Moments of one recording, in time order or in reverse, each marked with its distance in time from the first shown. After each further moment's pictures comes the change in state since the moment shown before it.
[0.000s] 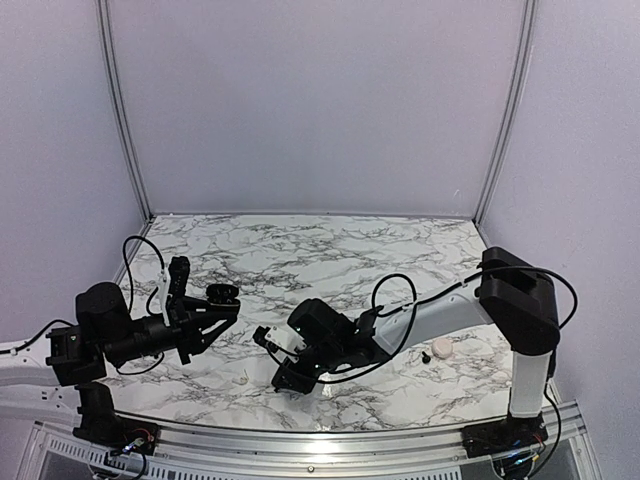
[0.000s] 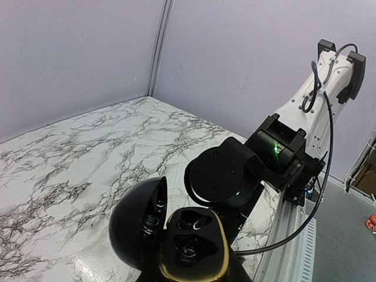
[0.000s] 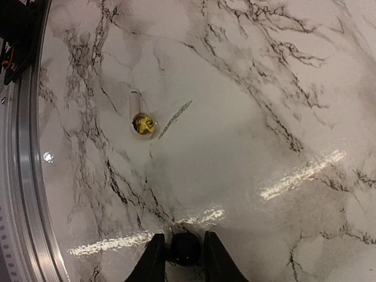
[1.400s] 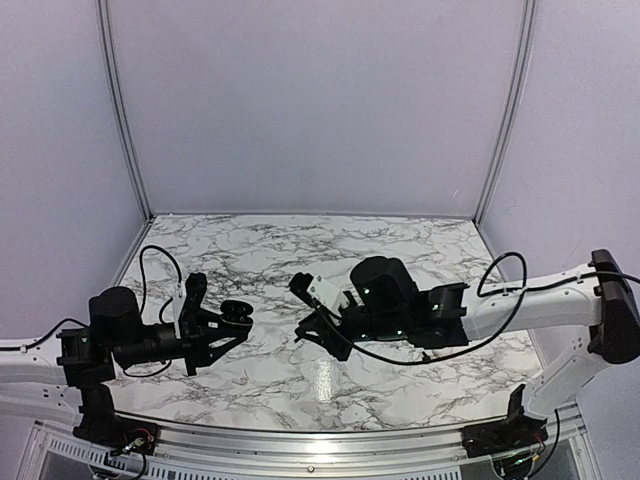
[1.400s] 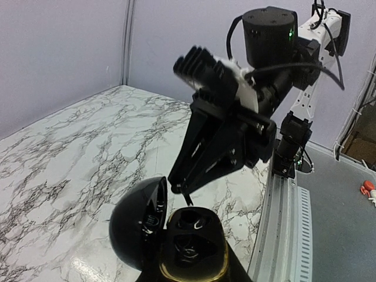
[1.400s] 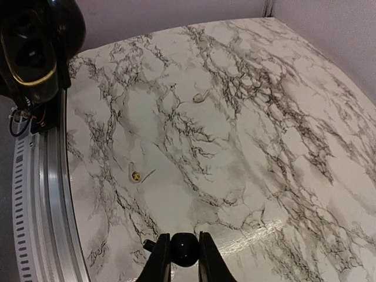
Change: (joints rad) left arm -0.001 0.076 -0.025 0.052 0.123 0.080; right arm -0.025 -0.472 -0.197 0.035 0.181 -0.151
